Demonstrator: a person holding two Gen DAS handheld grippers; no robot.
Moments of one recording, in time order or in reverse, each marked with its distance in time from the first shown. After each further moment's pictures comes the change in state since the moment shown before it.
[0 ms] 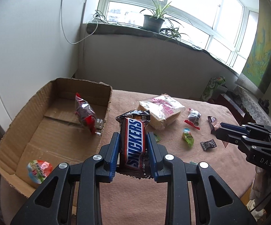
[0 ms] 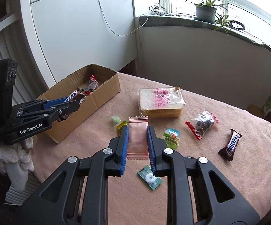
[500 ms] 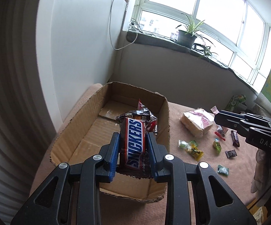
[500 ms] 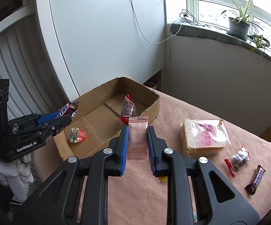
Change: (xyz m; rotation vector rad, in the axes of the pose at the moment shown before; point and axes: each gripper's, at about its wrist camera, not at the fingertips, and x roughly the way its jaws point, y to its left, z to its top) left arm -0.043 0.085 -0.003 -0.119 -0.065 0.157; right arm 0.050 0.079 0.060 -0.102 -0.016 0.121
